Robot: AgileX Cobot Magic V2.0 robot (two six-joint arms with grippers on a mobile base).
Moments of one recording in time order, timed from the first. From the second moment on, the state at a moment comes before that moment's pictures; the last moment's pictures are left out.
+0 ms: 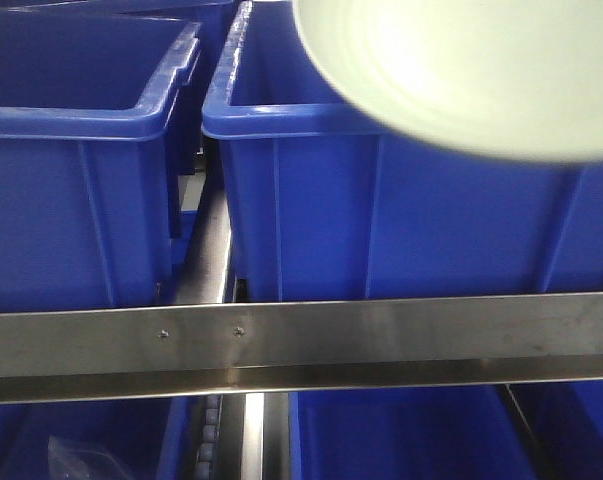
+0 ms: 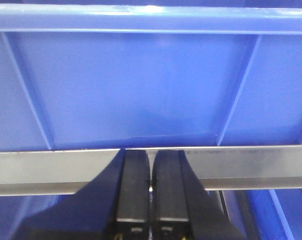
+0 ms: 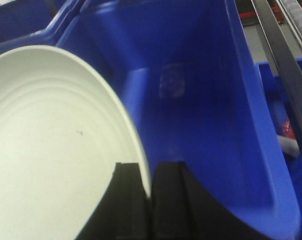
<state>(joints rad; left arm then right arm) 0.02 -0.01 0.00 -0.04 0.30 0.02 0.22 0.81 -0.64 0.27 0.11 0.03</state>
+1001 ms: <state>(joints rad) 0.02 -0.01 0.00 -0.04 0.30 0.02 0.22 1.05 -0.88 0.28 -0.03 0.03</state>
